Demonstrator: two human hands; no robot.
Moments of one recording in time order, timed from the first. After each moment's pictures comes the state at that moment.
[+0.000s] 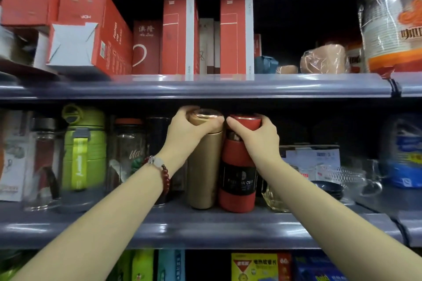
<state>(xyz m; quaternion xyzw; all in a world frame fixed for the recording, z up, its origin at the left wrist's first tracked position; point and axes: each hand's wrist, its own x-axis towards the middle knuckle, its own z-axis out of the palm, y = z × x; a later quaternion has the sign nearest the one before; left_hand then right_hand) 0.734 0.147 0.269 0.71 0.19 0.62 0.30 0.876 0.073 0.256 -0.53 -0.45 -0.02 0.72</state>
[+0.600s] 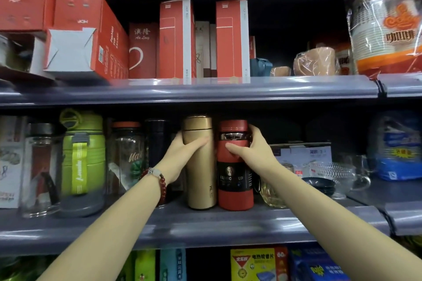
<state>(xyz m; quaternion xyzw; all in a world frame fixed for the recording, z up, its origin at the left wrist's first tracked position) 0.735 0.186 0.240 0.70 0.22 0.50 0.45 0.894 0.082 0.235 -0.57 -0.52 0.03 0.63</state>
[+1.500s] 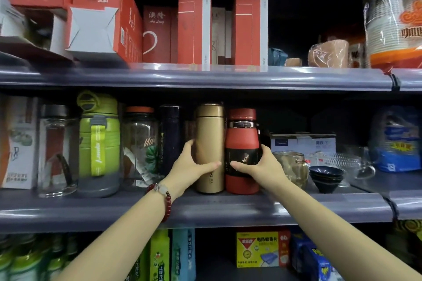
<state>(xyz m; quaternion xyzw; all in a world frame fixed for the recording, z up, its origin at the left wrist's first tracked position) 0.703 0.182 0.184 0.76 0.27 0.44 0.40 0.874 0.082 0.180 -0.65 -0.48 0.05 0.59</state>
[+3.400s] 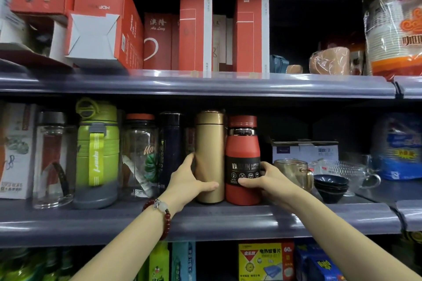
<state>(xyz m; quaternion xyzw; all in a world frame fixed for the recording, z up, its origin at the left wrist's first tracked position) 0.695 0.179 0.178 0.77 0.32 0.41 0.36 0.890 0.081 0.177 -0.57 -0.48 0.26 0.61</state>
